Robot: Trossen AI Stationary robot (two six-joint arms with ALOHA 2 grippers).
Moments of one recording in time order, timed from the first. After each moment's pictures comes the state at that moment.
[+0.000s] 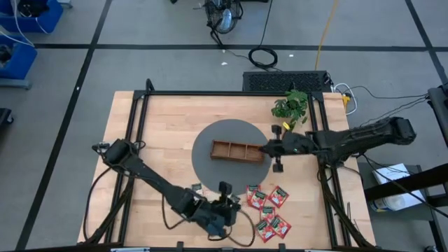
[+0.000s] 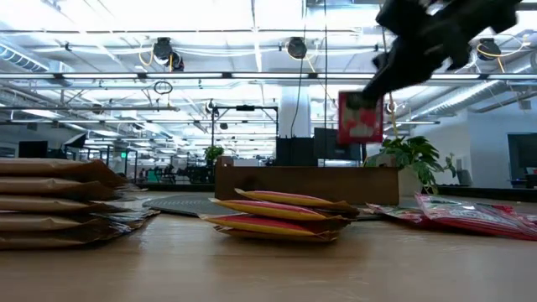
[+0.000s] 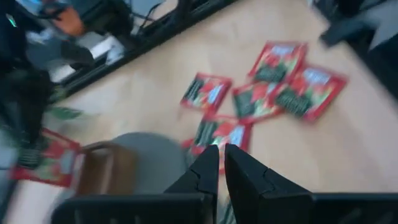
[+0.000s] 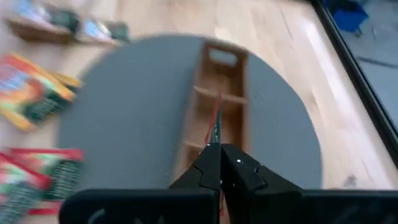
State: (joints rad) left arm -0.58 2.01 1.60 -0.31 -0.62 0.08; right arm 0.06 1.07 0.62 -0.19 0.18 -0.13
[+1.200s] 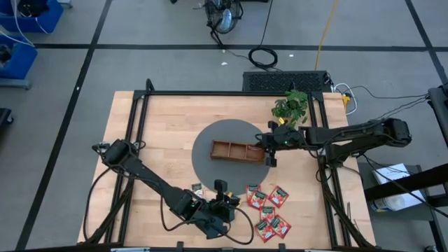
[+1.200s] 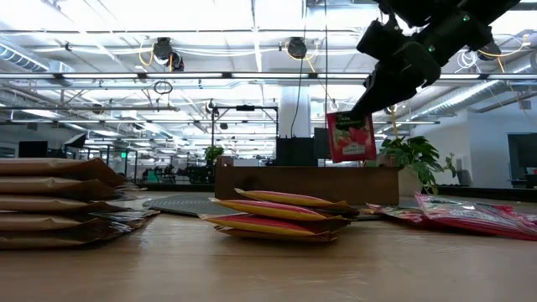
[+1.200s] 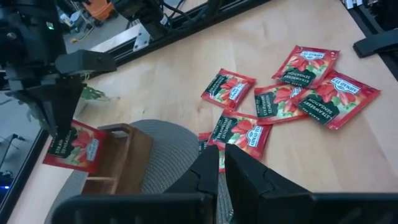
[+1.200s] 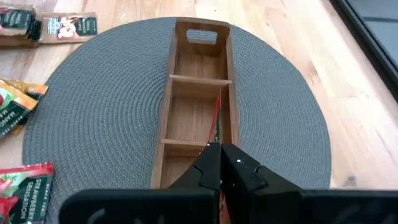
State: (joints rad) left arm -0.59 2.01 1.60 -0.33 -0.71 -0.05; right arm -0.04 1.16 0.62 -0.12 0.10 -0.04
